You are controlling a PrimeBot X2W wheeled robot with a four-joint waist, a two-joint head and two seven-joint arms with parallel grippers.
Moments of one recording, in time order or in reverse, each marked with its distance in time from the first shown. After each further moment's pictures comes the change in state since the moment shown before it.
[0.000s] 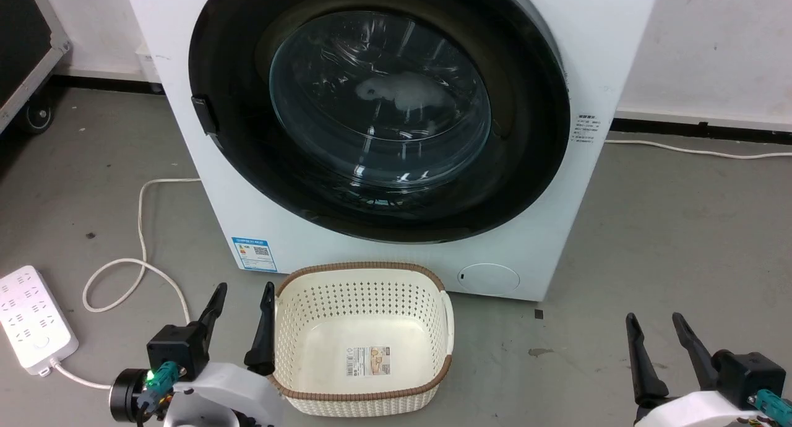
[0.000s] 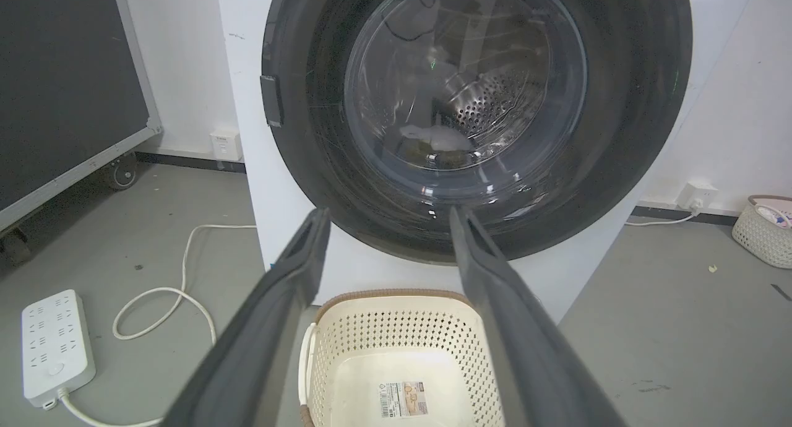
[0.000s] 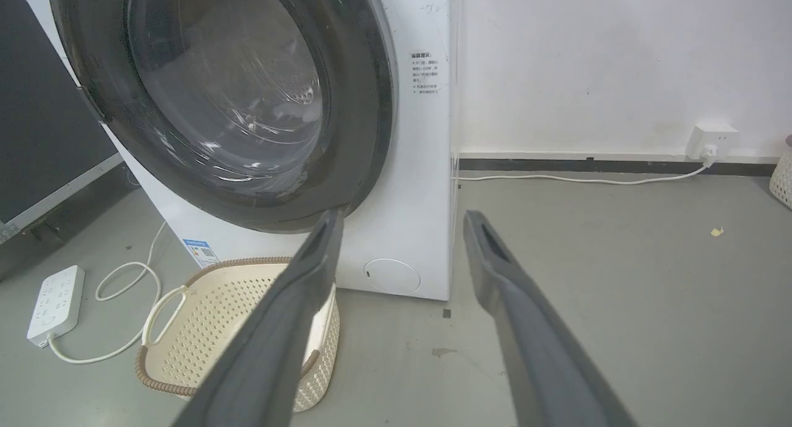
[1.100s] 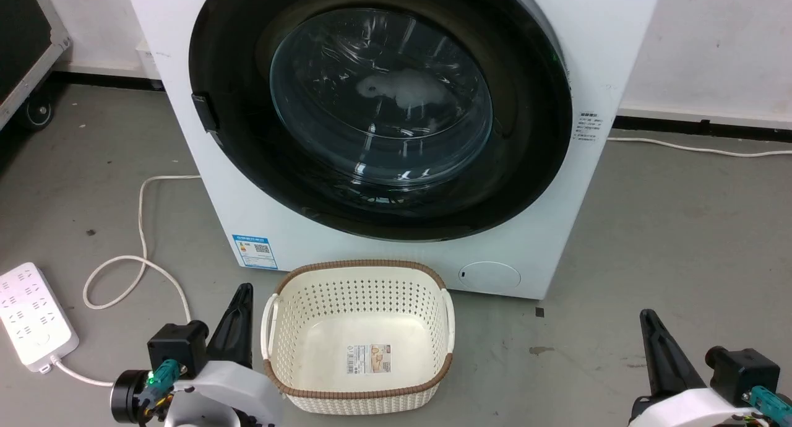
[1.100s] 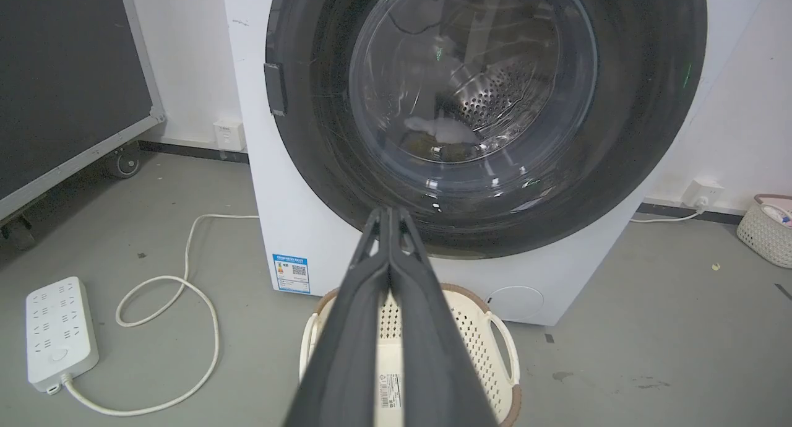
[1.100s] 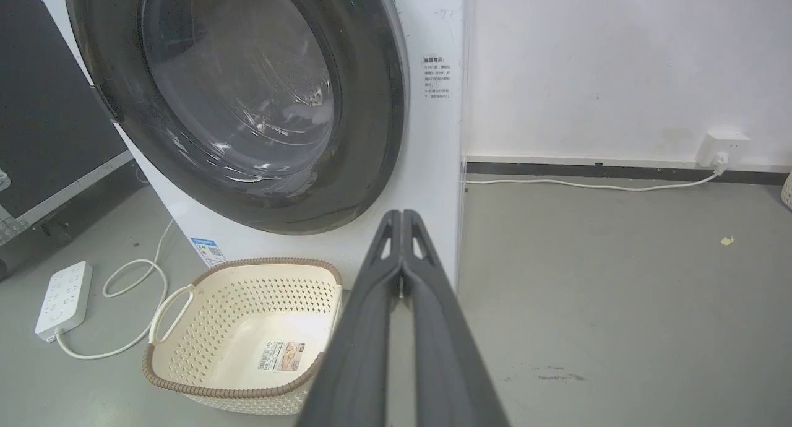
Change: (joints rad) left arm -0.002 -0.010 0.008 0.006 0.001 0.004 0.017; right arm 0.000 0.000 0.017 -0.020 -0.003 0.000 0.007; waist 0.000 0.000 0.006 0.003
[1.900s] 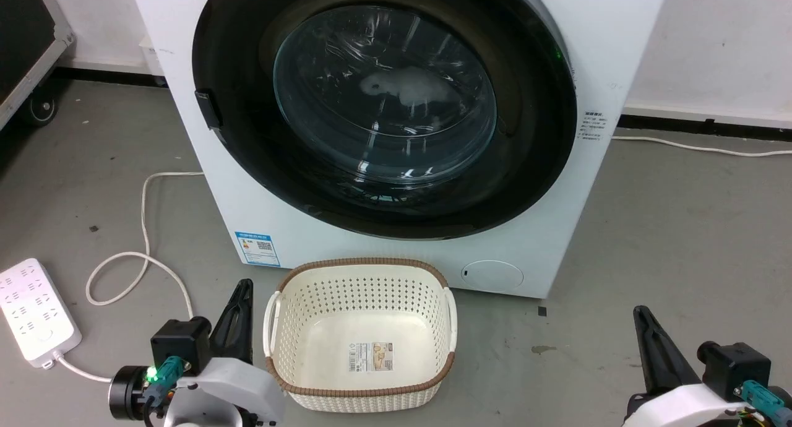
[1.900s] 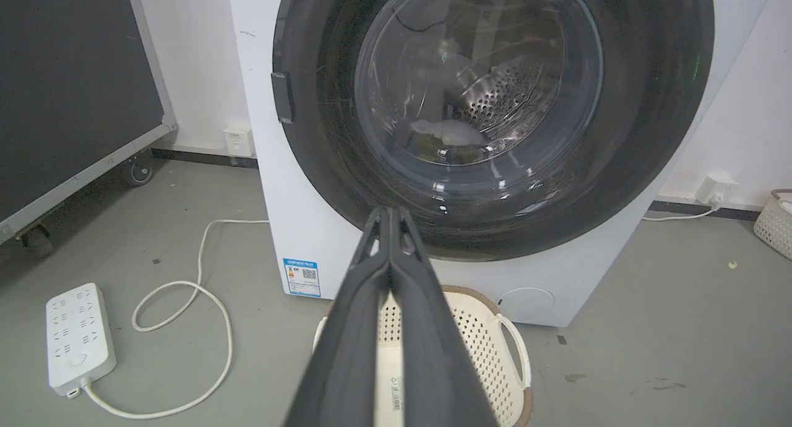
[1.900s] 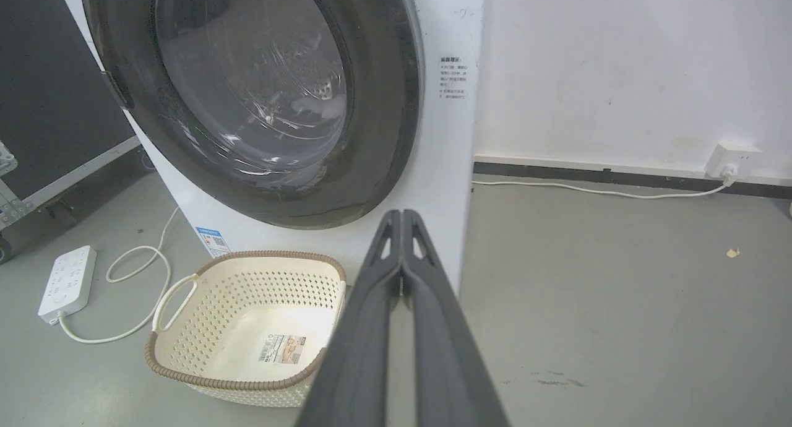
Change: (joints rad) left arm 0.007 -0.026 0.029 -0.039 0.064 -0.004 0.032; right arm -0.001 0.000 0.015 -0.027 -0.028 0.000 0.031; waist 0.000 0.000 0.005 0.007
